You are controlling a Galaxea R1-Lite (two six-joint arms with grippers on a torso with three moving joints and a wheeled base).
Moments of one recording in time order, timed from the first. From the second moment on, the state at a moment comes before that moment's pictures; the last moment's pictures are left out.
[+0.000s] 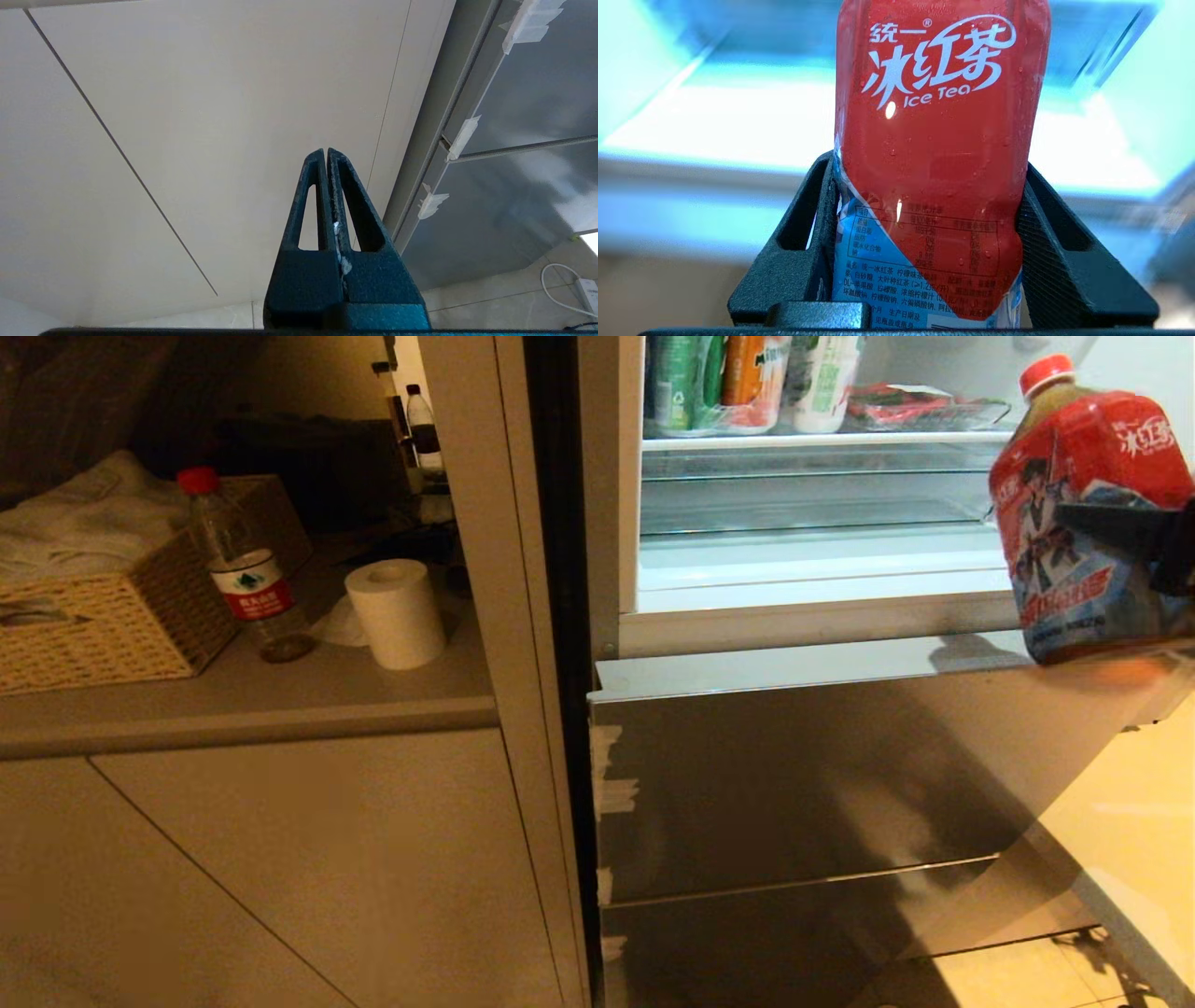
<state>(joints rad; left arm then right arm) 0.00 0.00 0.00 0.00 0.00 0.03 0.00 1.28 -1.08 -0.28 0.17 -0.04</state>
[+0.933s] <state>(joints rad) 0.00 0.00 0.00 0.00 0.00 0.03 0.01 1.63 -1.23 -0.88 -0.07 -0.14</state>
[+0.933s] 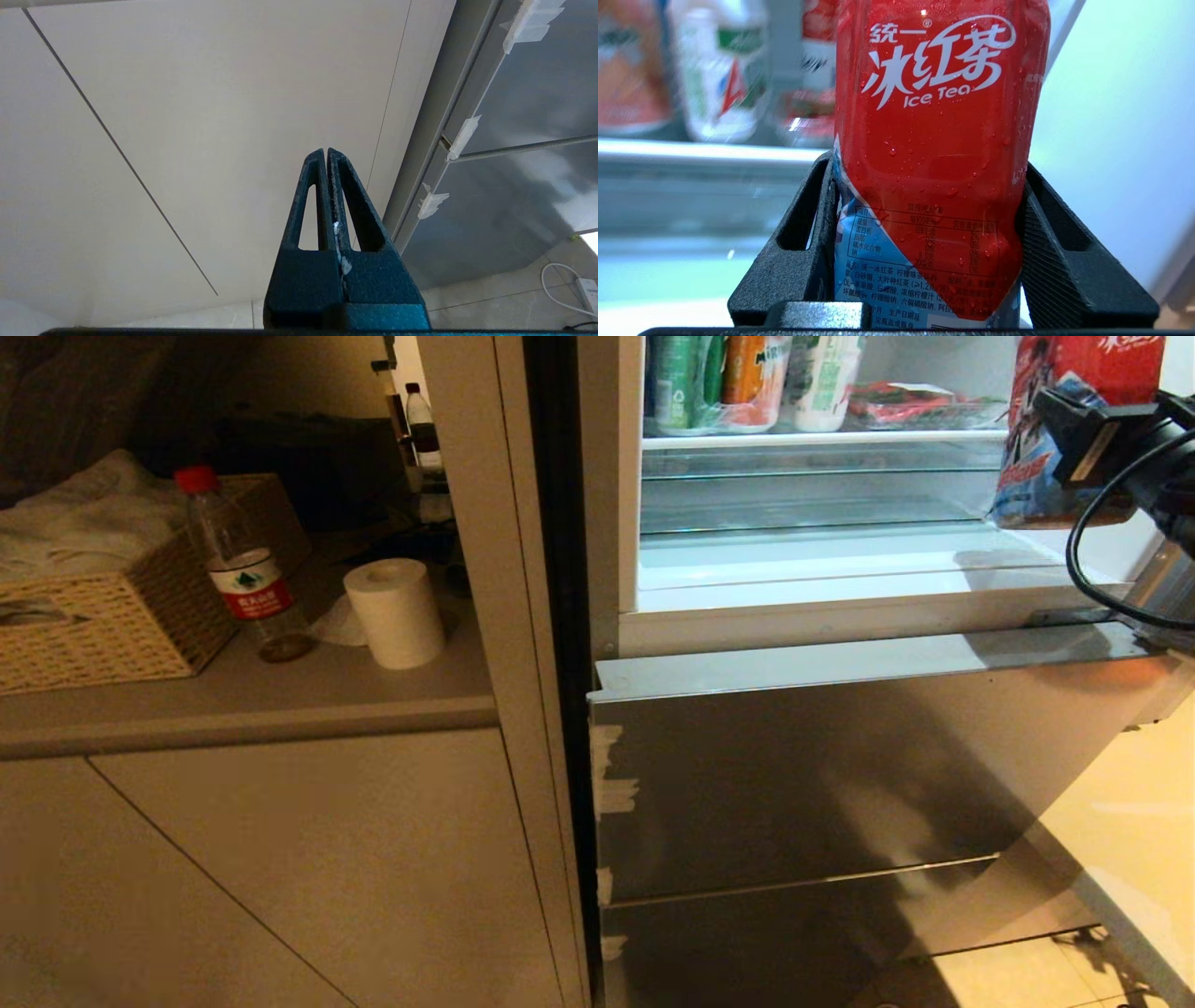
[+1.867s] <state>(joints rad) 0.00 0.00 0.00 0.00 0.00 0.03 0.04 1.80 -1.47 -0.97 -0.17 -0.20</state>
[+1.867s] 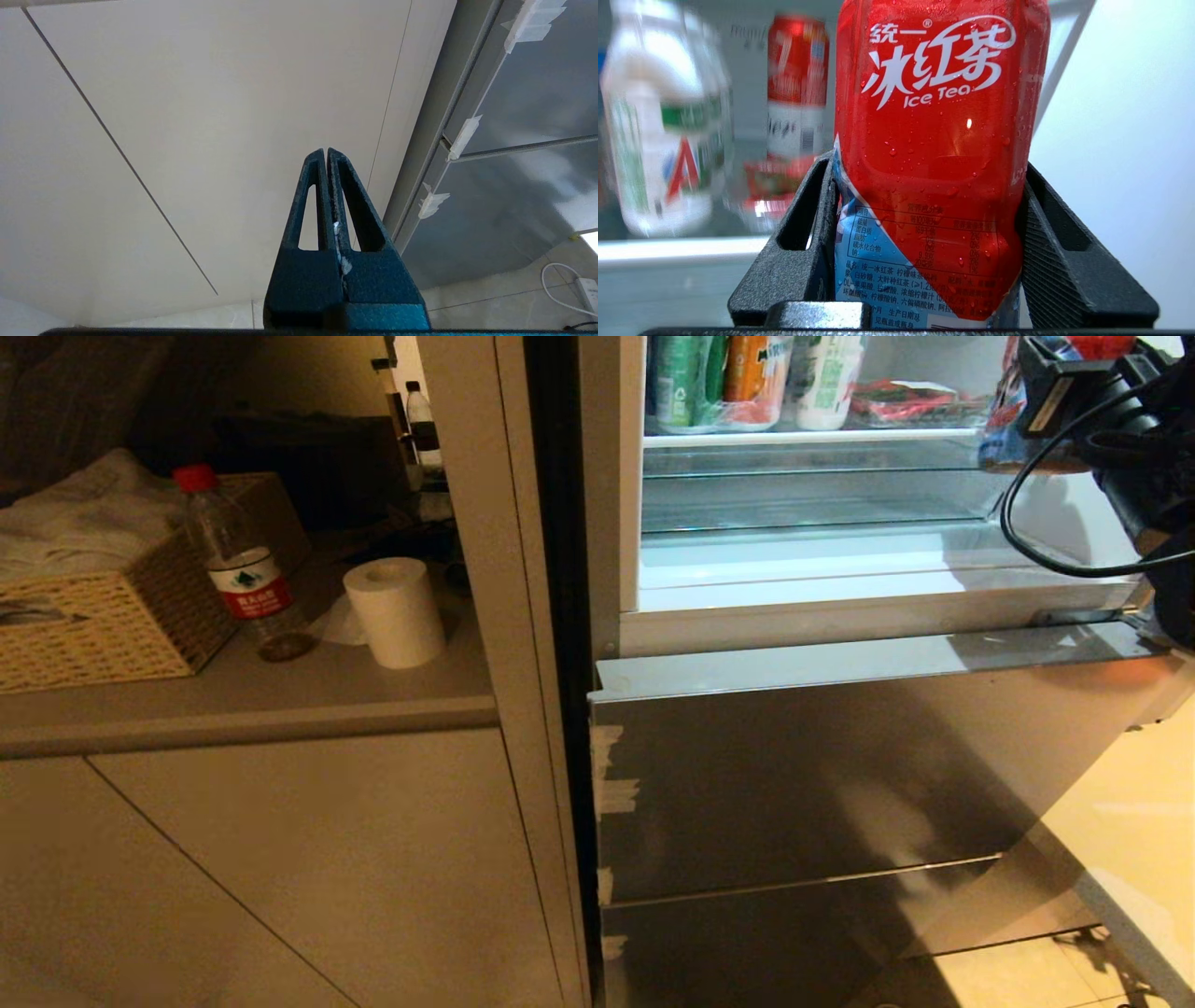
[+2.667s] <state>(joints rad) 0.00 0.00 0.00 0.00 0.00 0.02 0.04 1.78 -1.45 -0.98 -0.11 -0.47</state>
